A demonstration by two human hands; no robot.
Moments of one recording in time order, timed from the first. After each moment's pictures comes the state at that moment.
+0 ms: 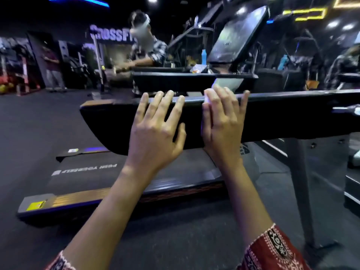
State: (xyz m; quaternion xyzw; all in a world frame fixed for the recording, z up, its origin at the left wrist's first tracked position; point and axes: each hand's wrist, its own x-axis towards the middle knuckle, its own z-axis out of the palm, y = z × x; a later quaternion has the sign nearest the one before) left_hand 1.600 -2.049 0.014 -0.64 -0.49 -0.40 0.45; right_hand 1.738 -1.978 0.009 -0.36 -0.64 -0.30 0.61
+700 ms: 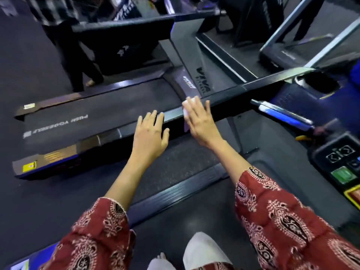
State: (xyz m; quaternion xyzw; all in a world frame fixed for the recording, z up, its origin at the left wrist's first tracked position) left_hand 1.646 -2.054 0.105 -0.77 -0.60 -0.20 0.02; right_hand 1.832 -2.003 0.080 -0.52 -0.81 -0.09 0.27
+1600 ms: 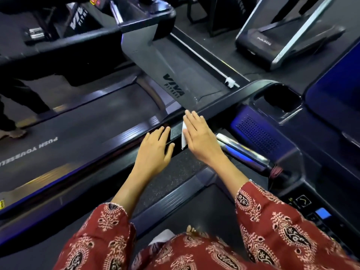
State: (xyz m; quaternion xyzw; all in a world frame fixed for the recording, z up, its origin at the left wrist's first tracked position) left_hand 1.815 -1.945 0.134 -0.83 -0.52 -0.12 -0.12; right_hand 1.985 -1.934 0.109 -0.63 -0.74 0.02 0.24
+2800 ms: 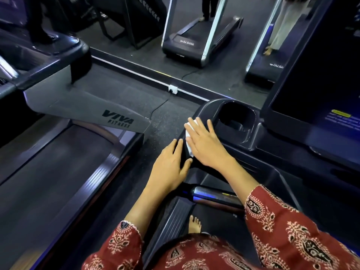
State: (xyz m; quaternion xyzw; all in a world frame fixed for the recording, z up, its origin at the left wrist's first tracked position) left_hand 1.955 -1.825 0.151 -0.91 -0.33 -0.09 -0.24; right_hand 2.105 -1.863 0.154 -0.78 -0.62 0.03 0.06
